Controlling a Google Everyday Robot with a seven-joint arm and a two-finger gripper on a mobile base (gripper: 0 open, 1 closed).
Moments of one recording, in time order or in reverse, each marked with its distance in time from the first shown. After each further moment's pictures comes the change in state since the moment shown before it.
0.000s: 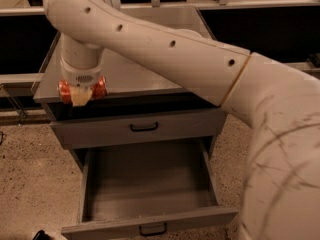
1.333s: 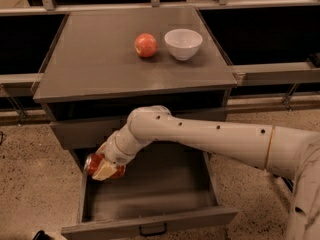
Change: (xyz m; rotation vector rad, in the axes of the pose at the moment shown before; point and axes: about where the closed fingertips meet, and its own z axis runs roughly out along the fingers) arm 0.051 0.129 0.186 -0.095 -0.408 0.326
